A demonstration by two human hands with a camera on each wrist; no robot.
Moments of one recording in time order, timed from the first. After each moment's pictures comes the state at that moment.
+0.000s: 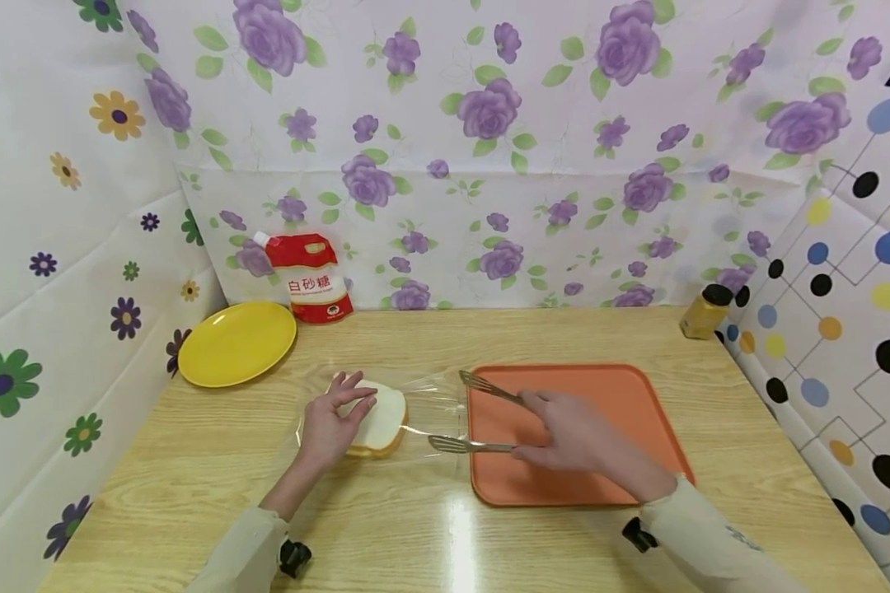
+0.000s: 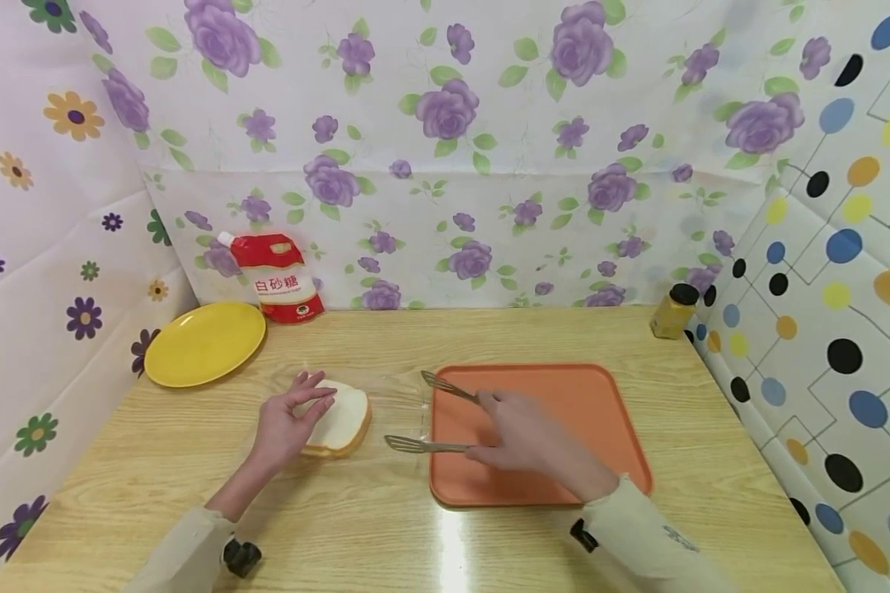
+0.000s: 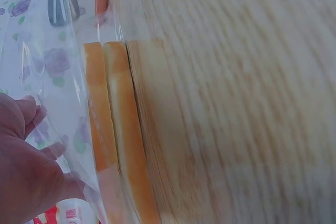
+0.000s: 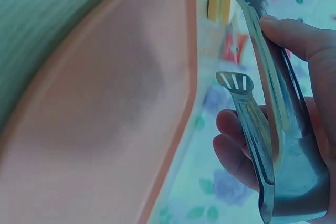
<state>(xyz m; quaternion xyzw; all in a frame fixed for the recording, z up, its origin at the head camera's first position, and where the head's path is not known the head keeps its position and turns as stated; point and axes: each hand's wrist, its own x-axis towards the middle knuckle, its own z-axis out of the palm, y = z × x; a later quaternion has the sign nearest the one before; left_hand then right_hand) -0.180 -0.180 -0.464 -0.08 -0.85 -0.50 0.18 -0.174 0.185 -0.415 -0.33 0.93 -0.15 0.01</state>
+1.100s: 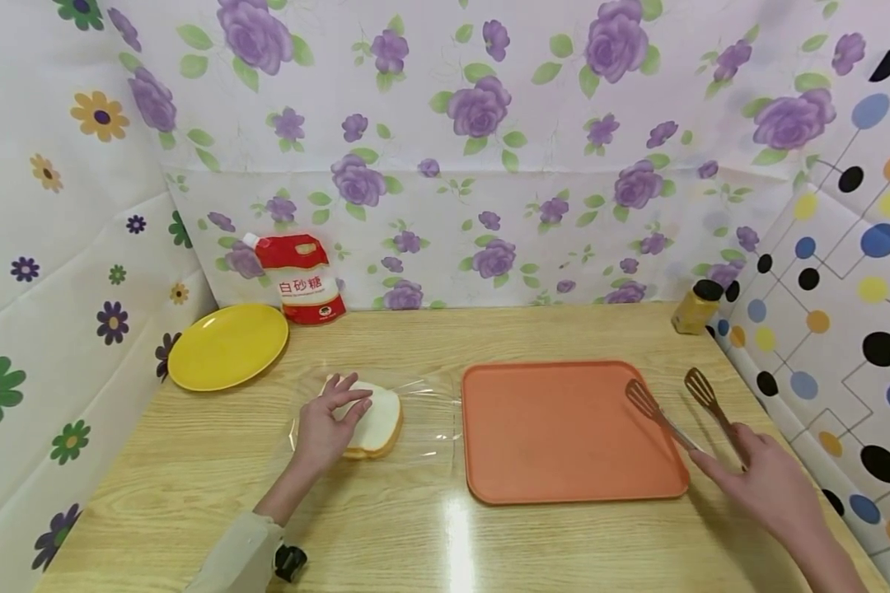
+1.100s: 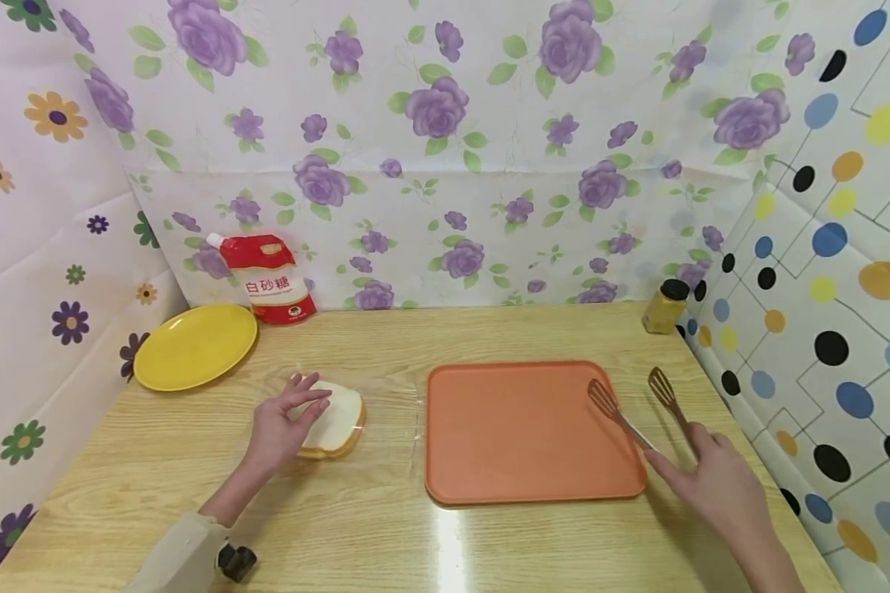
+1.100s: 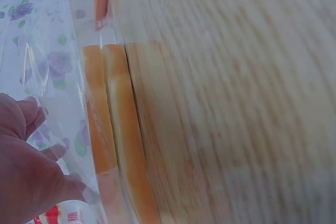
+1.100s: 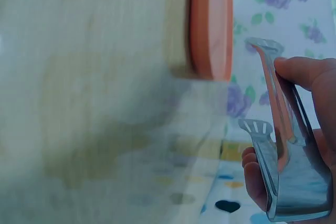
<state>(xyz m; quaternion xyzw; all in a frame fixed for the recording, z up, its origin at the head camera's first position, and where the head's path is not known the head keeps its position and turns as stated) -0.179 -0.178 -0.465 -0.08 -0.85 -0.49 0.18 -0.110 0.395 -0.453 0.02 0.99 -0.16 -0.04</state>
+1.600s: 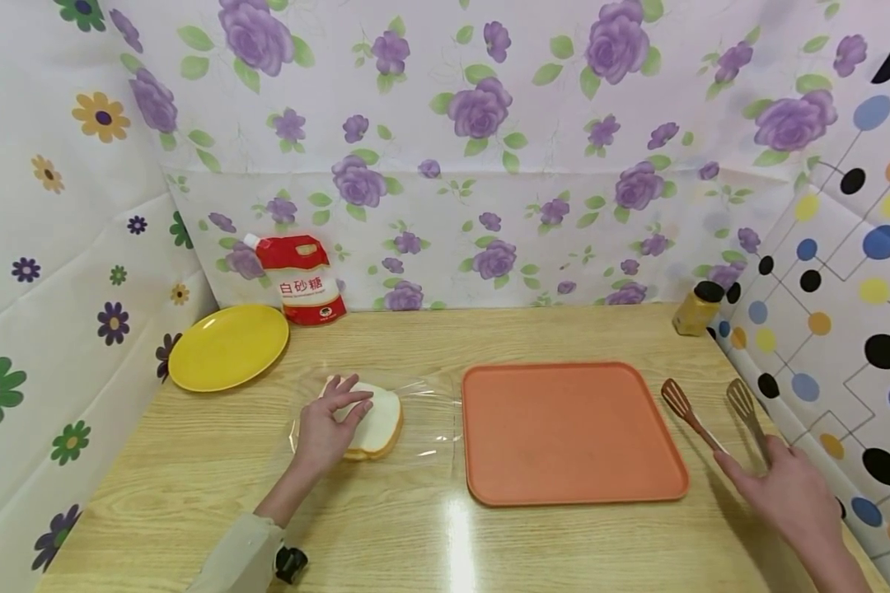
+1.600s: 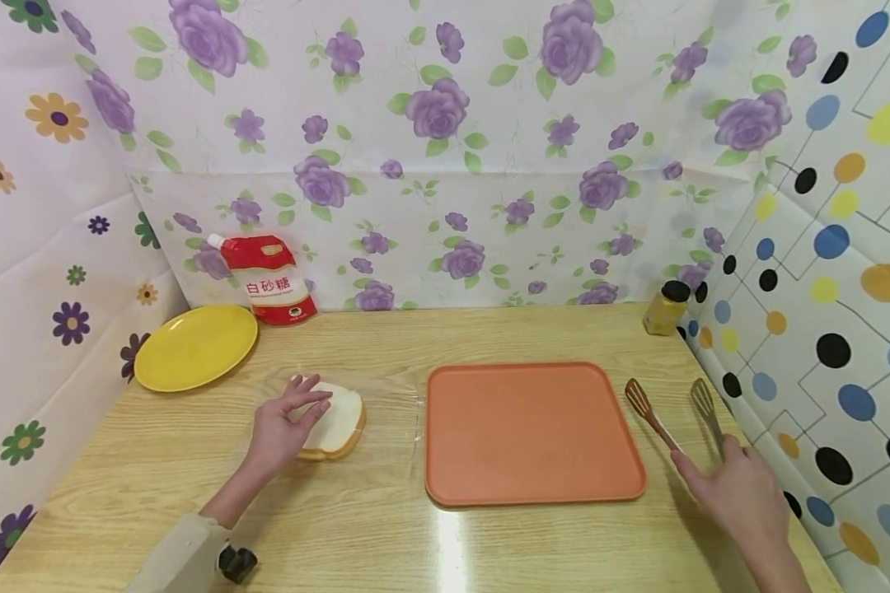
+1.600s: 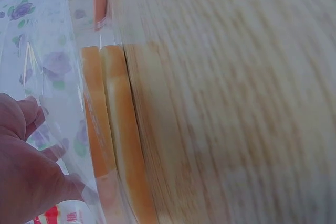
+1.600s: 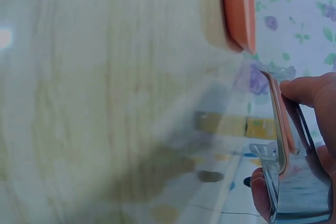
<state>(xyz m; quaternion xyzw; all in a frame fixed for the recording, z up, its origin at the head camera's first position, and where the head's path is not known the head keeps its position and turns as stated) -0.180 -0.178 -0.466 -0.08 -0.85 -0.48 0.18 -0.110 0.420 -0.467 0.12 0.98 -0.16 -0.04</state>
